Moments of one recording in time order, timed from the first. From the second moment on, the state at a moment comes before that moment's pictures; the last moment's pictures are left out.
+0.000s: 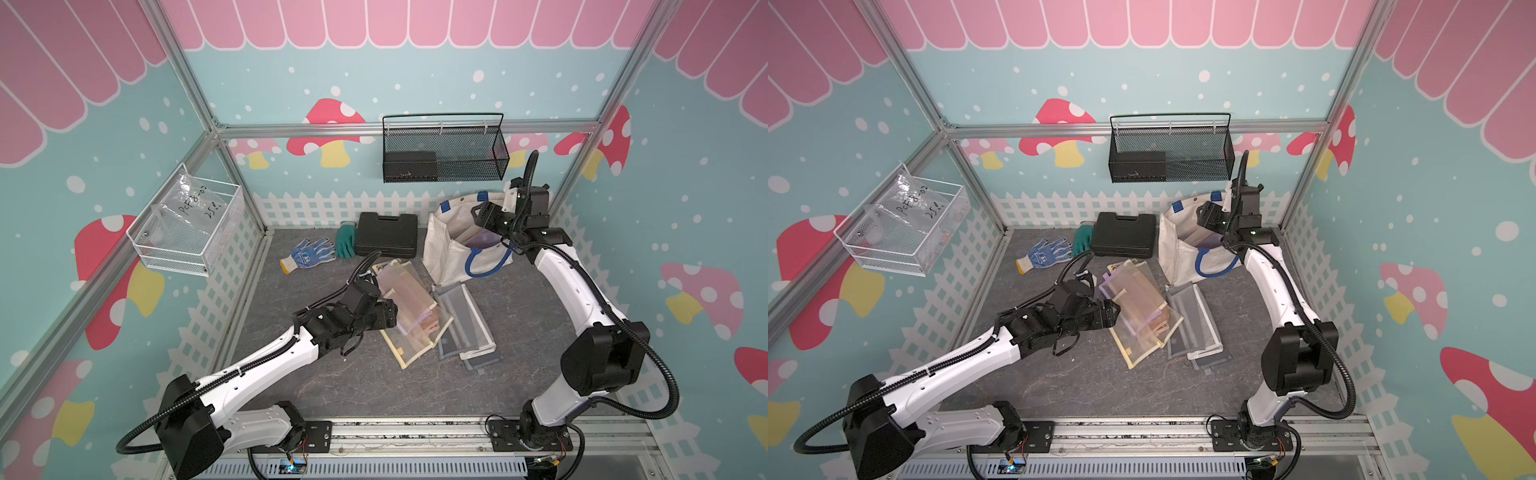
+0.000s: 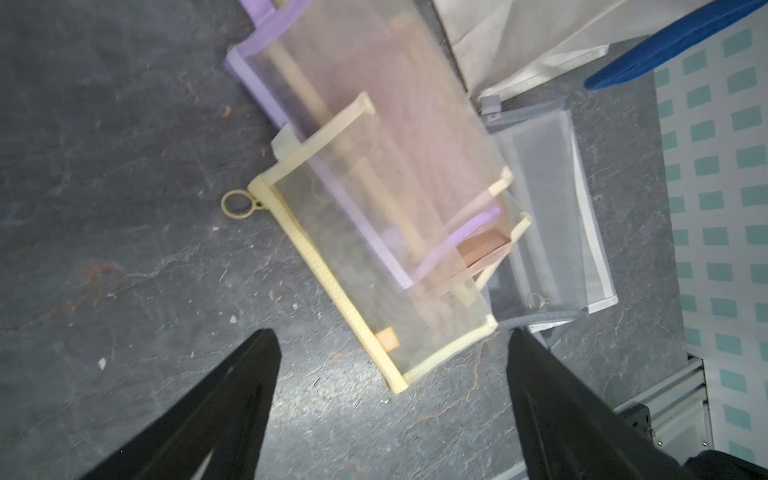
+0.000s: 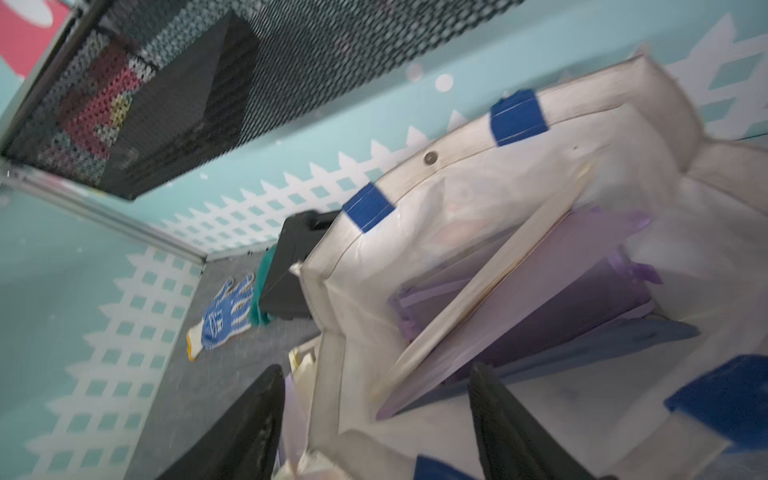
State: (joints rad) left arm -0.69 1.17 0.87 -0.52 -0.07 -0.77; right arm 0.19 1.61 1.60 -0.50 -0.23 0.35
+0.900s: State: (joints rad) left arm -0.58 1.34 0.55 -0.12 0.20 -1.00; right arm 0.63 1.80 1.25 -0.48 -0.32 0.19
